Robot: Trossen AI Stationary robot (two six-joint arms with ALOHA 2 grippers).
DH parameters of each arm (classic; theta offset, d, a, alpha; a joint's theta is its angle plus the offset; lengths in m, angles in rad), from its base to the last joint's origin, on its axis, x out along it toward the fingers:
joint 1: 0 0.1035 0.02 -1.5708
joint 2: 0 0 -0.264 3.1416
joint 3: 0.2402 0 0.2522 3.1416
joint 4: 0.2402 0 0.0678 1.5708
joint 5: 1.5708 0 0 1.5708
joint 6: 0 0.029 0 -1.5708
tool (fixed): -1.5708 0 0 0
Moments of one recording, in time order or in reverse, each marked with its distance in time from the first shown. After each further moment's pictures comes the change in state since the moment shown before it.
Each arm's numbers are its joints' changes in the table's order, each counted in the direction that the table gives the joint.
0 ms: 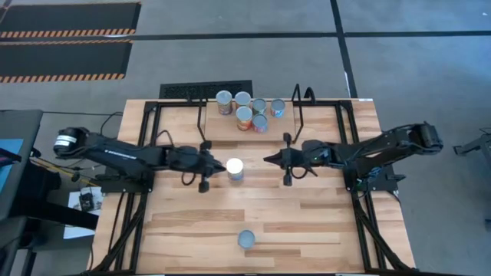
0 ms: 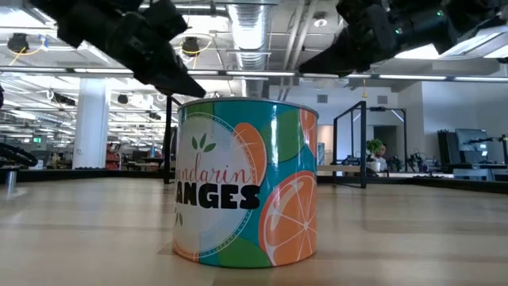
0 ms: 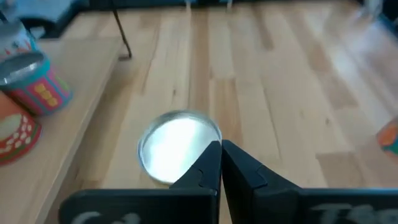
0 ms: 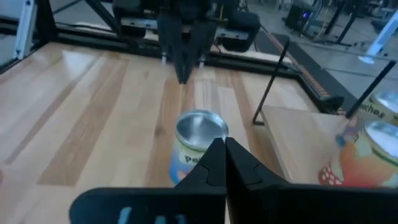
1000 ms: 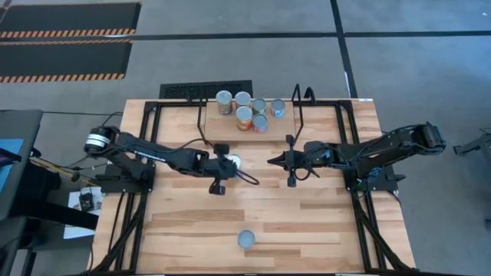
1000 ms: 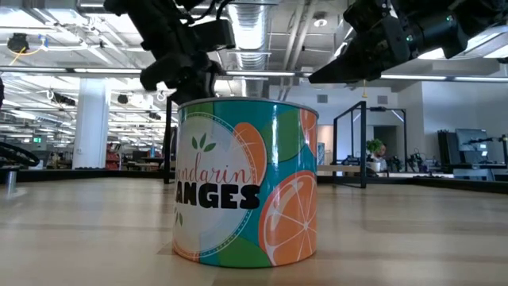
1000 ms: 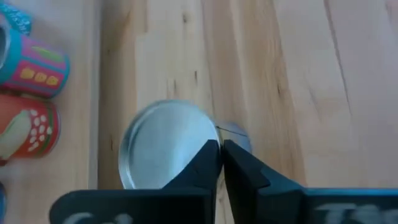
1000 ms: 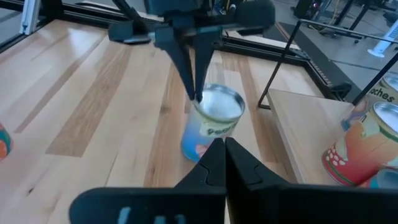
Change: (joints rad) left arm -0.071 0.402 0.483 0.578 0.245 0.141; right arm 0.000 -0.042 -0.049 0.045 0.015 -0.021
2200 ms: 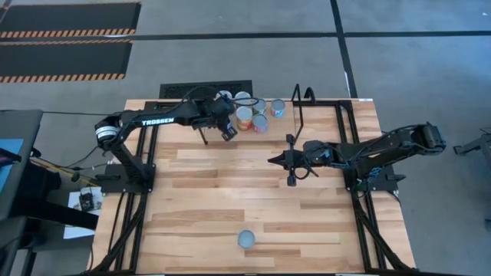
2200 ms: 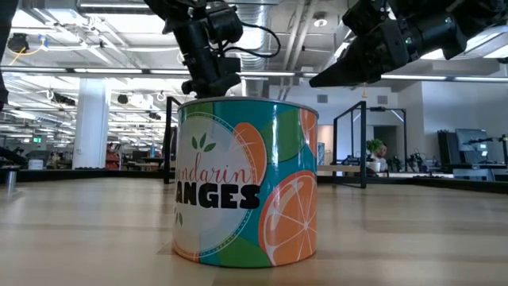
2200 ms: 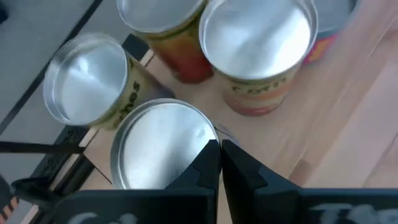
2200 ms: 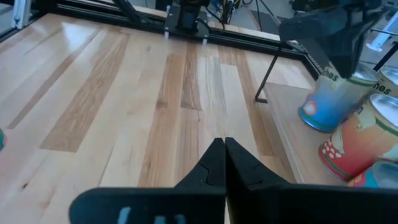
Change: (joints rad) left arm 0.499 0.077 0.287 0.220 0.012 -0.263; right arm -0.009 0.001 0.001 0.020 -0.001 0.002
